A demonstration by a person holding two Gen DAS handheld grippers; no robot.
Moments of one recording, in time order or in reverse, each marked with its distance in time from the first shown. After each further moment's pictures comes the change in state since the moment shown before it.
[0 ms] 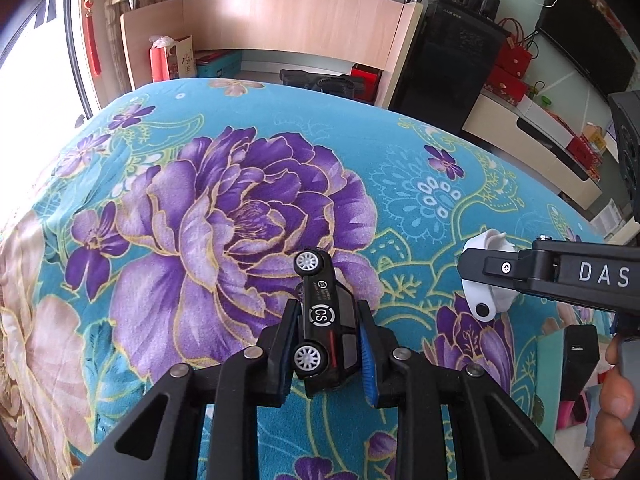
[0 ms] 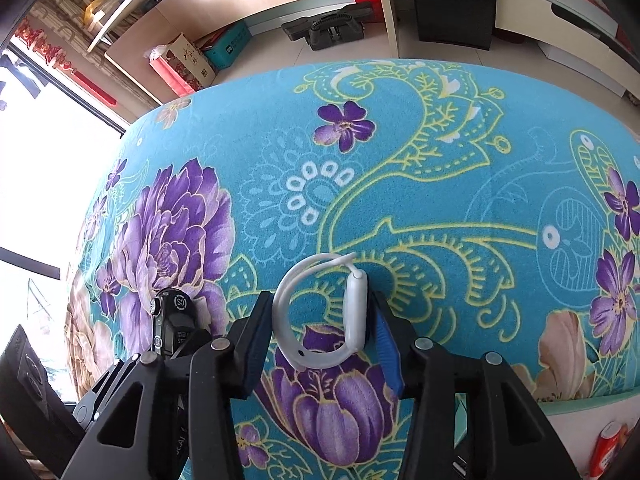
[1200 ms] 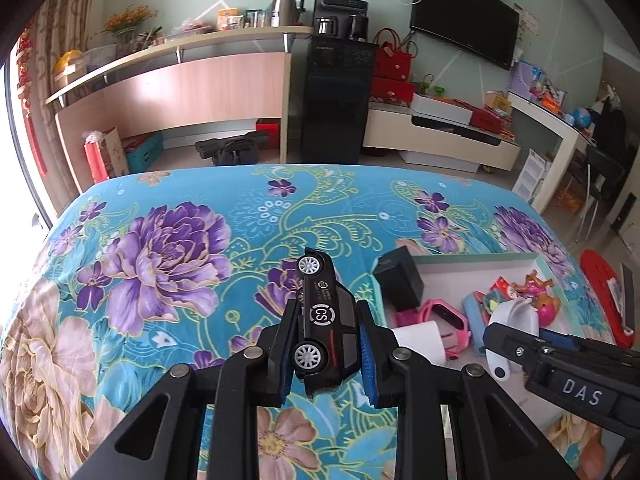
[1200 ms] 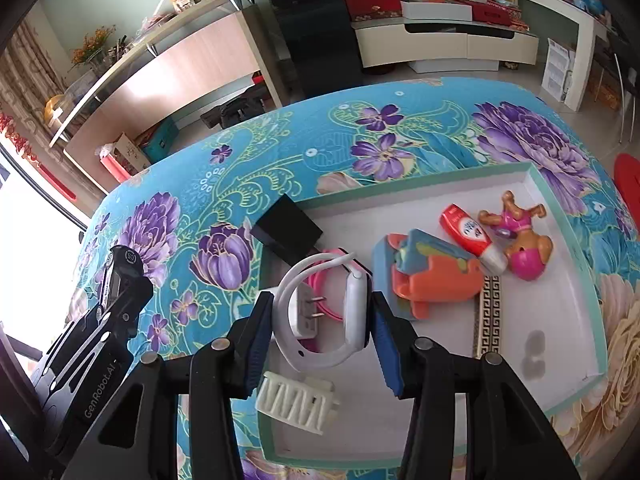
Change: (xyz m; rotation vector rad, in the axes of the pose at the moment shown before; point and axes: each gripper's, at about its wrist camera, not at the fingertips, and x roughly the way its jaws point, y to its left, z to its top) left arm -0.131 -0.097 -0.074 0.317 -0.172 -0.169; right arm -0.155 -0.066 -0.194 0.283 -0.306 -0.195
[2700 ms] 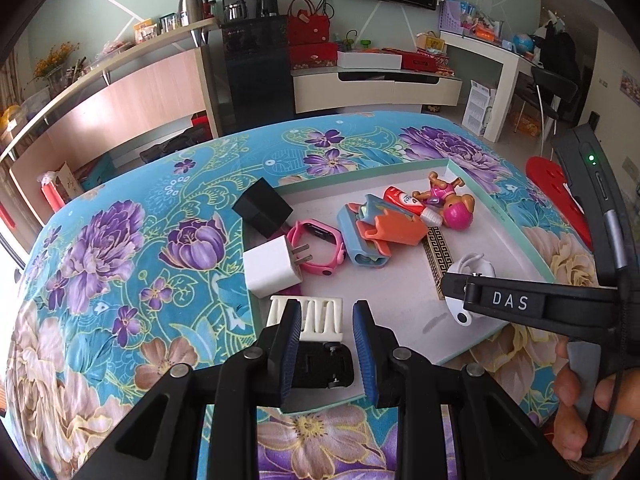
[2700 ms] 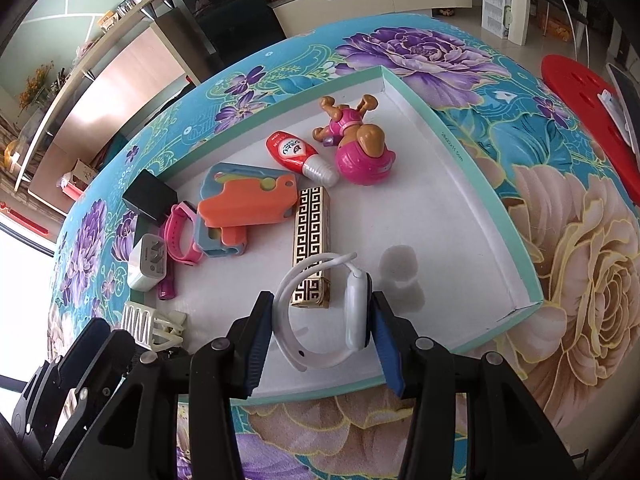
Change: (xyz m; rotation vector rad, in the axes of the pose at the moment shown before) left arm -0.027 -0.104 -0.056 0.215 0.113 -0.067; right arm -0.004 -0.116 -0.043 0.187 0.087 -0.045
